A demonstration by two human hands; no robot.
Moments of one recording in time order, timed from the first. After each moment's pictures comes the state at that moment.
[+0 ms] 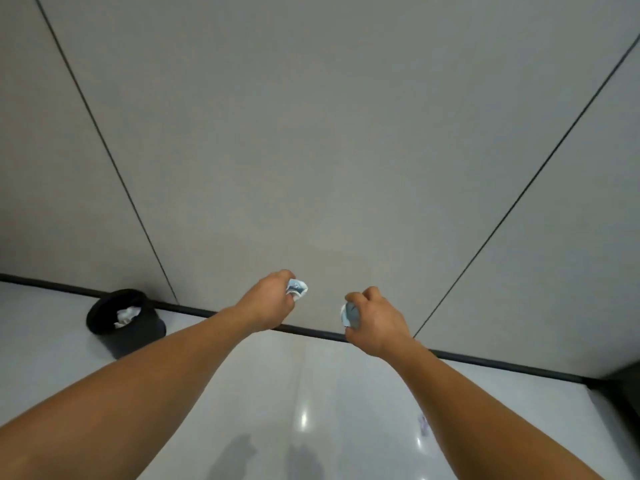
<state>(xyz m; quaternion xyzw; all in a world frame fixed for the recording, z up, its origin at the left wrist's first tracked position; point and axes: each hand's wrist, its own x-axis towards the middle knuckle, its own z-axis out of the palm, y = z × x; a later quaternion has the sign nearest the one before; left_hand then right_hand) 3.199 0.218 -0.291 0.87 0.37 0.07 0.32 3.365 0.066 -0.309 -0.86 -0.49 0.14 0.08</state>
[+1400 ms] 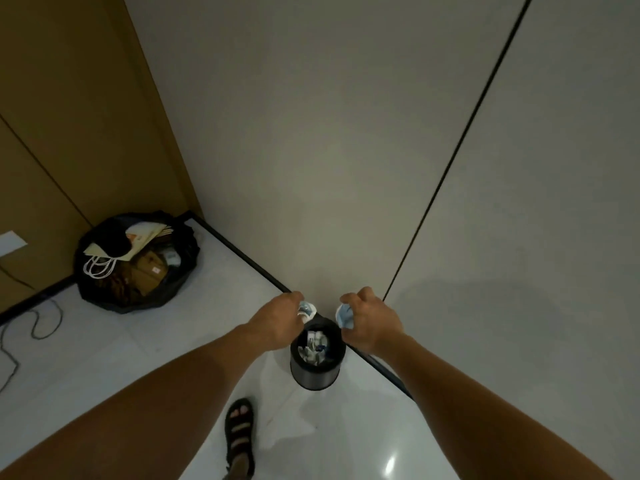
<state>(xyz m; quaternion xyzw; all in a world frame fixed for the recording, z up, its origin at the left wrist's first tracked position) 2.760 0.724 -0.347 0.74 0.60 0.04 0.30 2.959 0.702 -0.357 -0.67 -0.72 0.20 0.01</state>
